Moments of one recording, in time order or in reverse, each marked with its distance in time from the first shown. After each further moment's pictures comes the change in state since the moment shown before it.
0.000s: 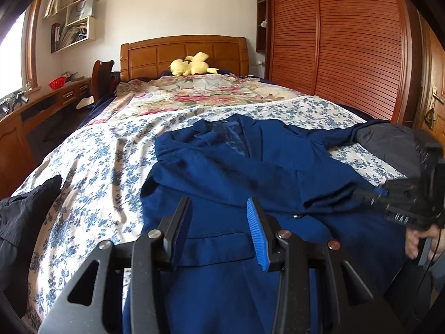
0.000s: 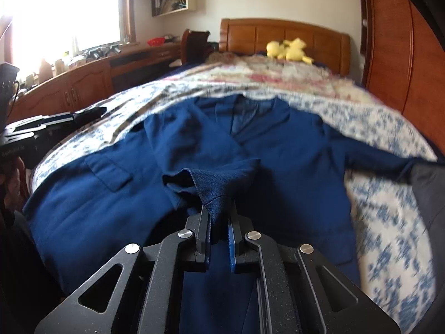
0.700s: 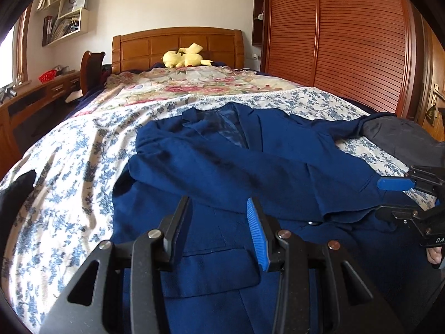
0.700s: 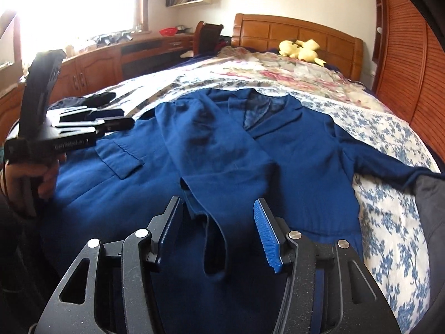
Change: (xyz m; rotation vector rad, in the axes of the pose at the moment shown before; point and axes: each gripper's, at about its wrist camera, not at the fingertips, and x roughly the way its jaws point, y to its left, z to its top) left arm 0.072 0.000 -0.013 -0.007 0.028 -0.038; right arm 0.008 0.028 0.015 -0.097 0.021 0.009
